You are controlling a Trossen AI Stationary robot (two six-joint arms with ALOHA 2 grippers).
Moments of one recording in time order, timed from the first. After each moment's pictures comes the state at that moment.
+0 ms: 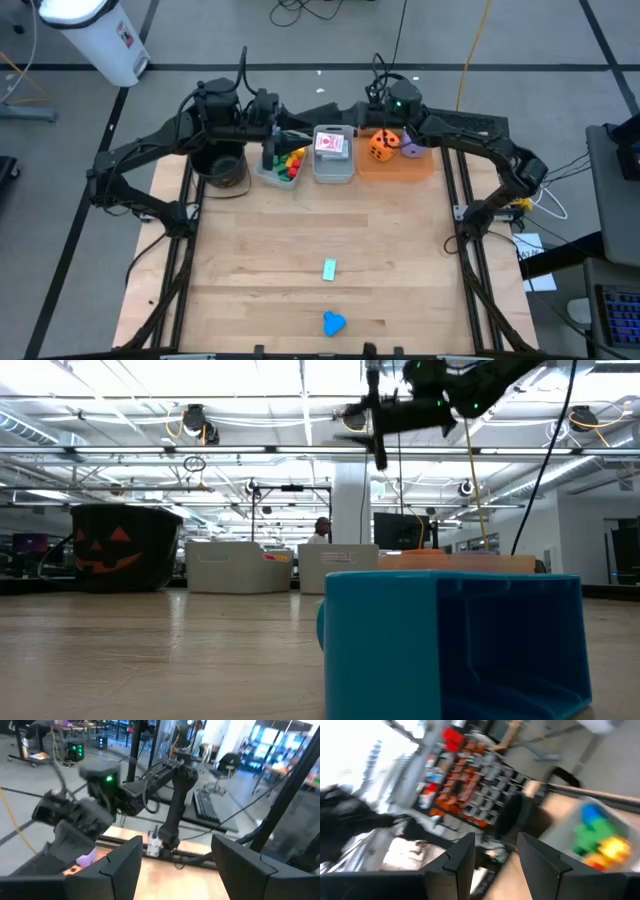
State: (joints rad) left arm 0.34 1.33 1.54 -0.29 0.36 -0.16; right arm -0.66 1.56 1.16 0.34 -0.53 0.98
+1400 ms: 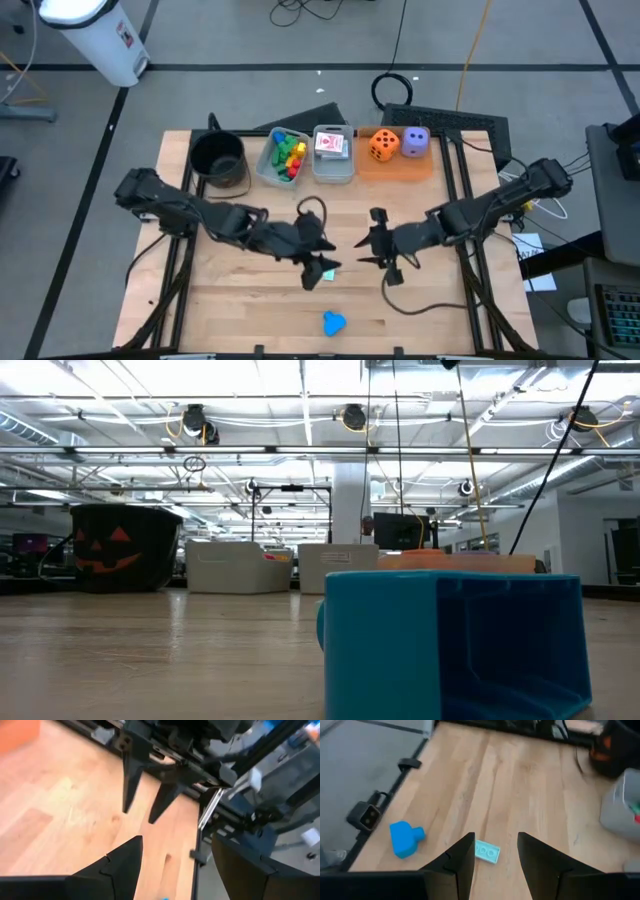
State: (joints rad) left arm -0.36 1.64 1.54 -0.38 -0.21 -0.72; right arm 0.40 1.30 1.11 -0.41 0.20 0.07
